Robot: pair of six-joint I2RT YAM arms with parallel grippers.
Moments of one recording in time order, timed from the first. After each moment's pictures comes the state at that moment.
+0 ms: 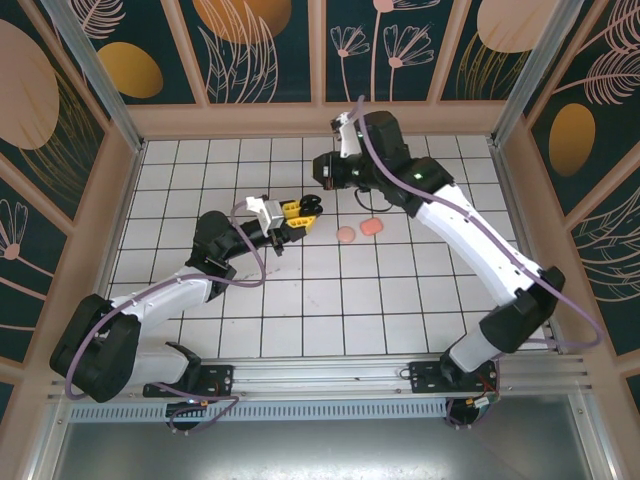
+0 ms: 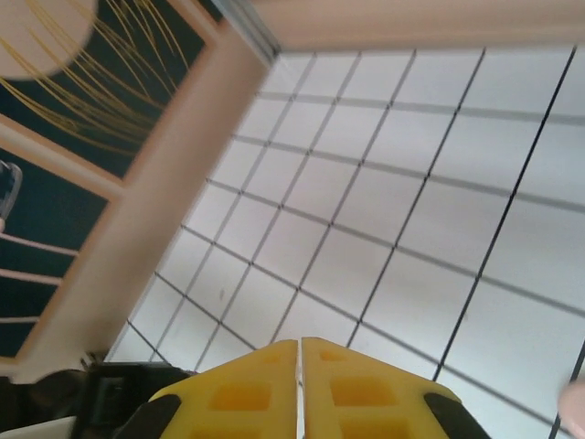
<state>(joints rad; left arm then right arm) -0.54 1.30 0.60 0.89 0.70 0.00 0.69 1.58 1.70 -0.68 -0.26 0.47</state>
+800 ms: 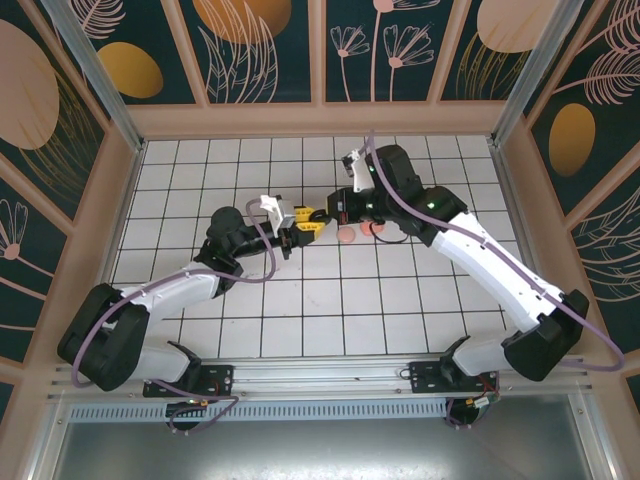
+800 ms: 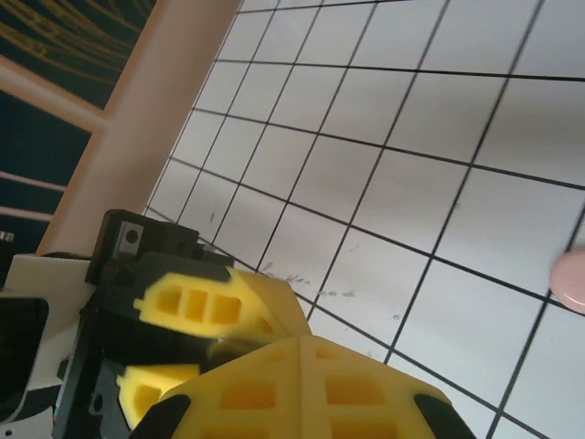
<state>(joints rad) -0.56 1.37 0.63 0.82 0.70 -0.06 0.69 1.35 1.39 -0.68 -0.28 0.51</state>
